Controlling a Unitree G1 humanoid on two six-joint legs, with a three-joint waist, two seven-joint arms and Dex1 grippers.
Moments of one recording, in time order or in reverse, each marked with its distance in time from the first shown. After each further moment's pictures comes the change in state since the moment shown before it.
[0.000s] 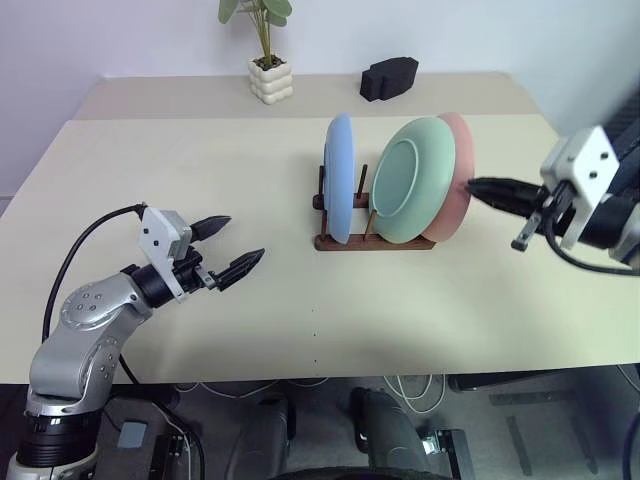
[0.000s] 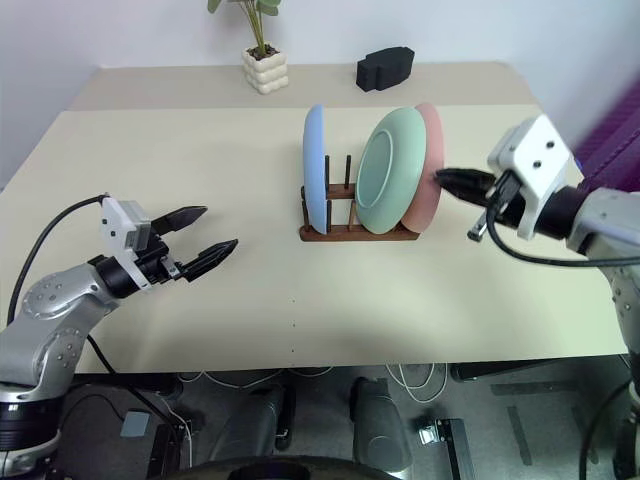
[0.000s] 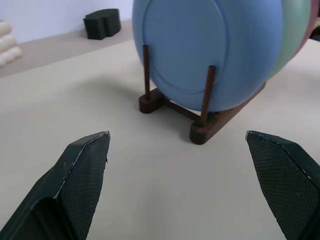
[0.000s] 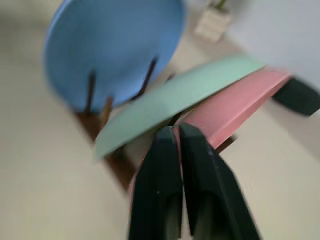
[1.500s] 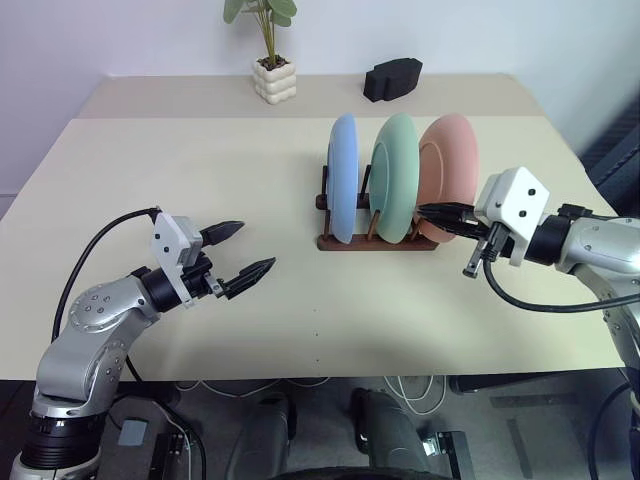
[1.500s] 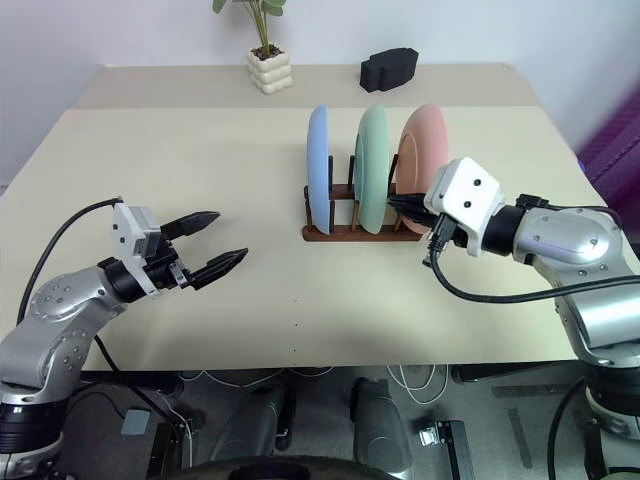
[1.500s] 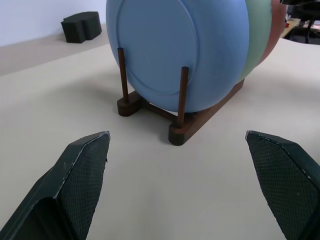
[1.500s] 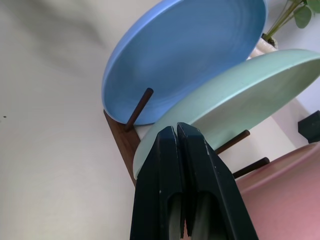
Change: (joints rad) left arm 0.024 -0.005 -0.022 -0.030 -0.003 -0.013 -0.012; right arm -0.068 0.121 0.173 -0.056 -0.145 -0.093 0.011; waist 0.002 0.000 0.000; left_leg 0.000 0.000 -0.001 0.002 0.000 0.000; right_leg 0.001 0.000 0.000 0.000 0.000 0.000
